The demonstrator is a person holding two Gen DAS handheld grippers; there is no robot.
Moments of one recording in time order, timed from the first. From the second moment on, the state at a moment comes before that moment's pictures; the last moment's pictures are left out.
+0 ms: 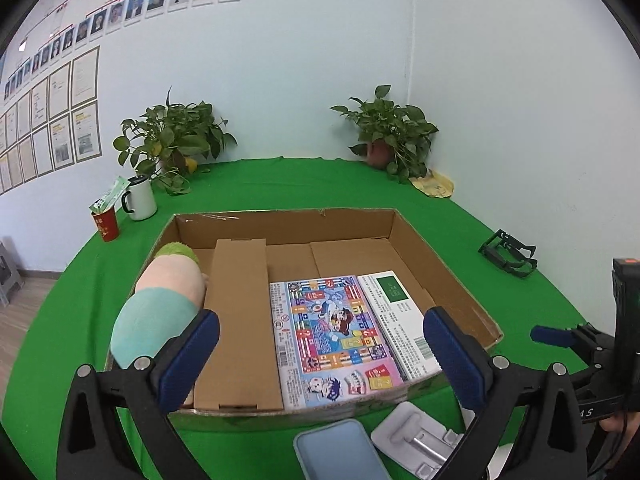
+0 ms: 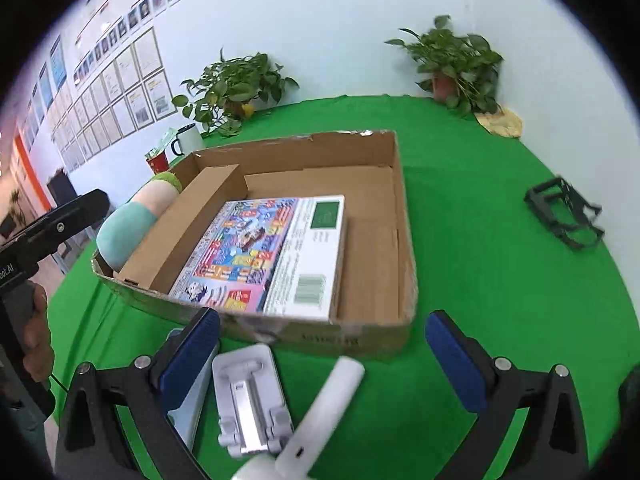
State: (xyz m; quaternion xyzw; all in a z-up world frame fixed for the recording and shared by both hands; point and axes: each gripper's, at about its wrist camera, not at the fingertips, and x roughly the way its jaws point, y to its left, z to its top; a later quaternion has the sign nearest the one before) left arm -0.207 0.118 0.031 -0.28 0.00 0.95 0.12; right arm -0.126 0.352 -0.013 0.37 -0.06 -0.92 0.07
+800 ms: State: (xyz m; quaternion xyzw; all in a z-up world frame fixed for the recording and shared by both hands) left arm -0.204 0.193 -0.044 -0.45 -0.03 0.85 0.28; right arm -0.032 0.322 -0.061 0.42 -0.06 -0.90 0.09
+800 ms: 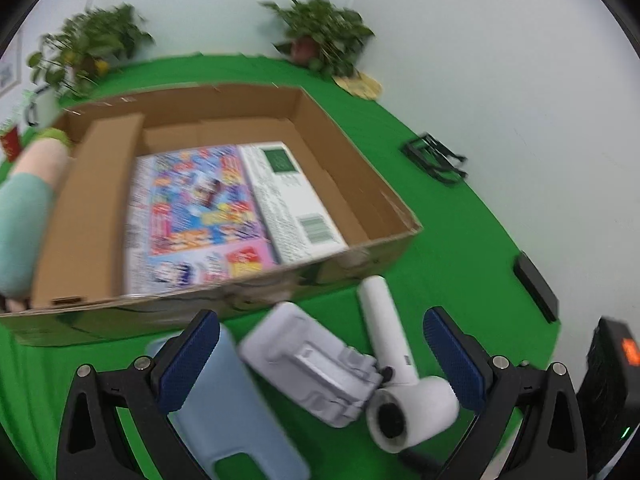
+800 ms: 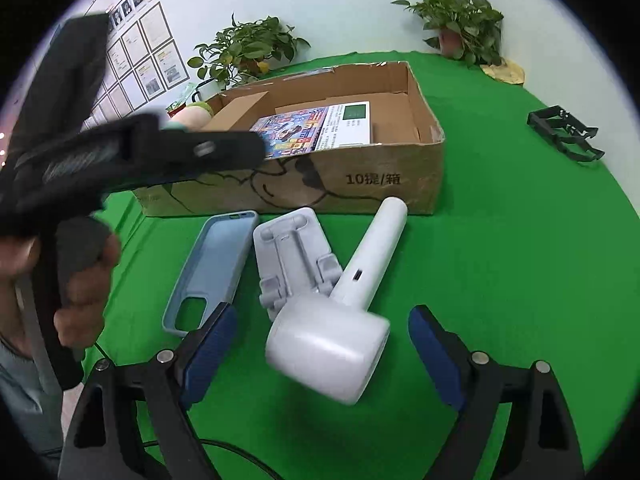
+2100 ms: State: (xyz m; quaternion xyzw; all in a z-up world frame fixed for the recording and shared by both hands) left arm -0.223 0.299 -0.127 -0.60 0.00 0.74 0.31; right arm 0.037 0.309 -0.074 0.40 0.01 -0.91 0.06
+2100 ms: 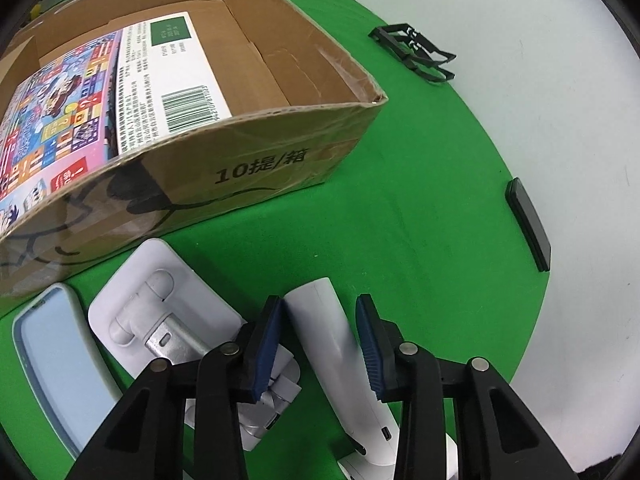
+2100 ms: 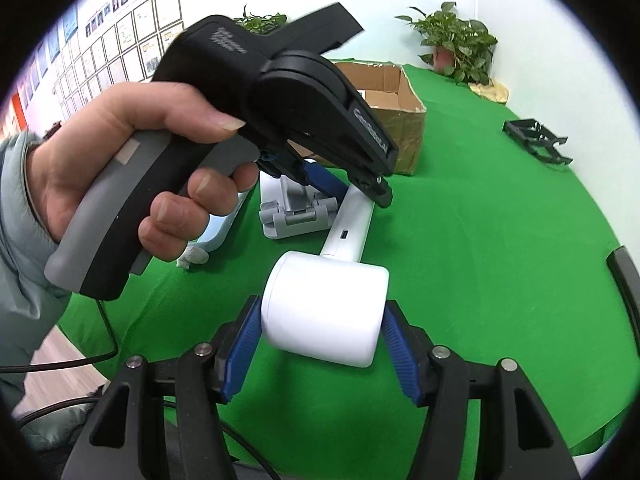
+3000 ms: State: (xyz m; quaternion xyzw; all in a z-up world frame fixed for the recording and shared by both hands) left arm -0.226 0.273 0.016 -0.46 -0.03 0.84 0.29; right arm -0.004 0.315 -0.049 0.35 -0.01 -0.93 0.05
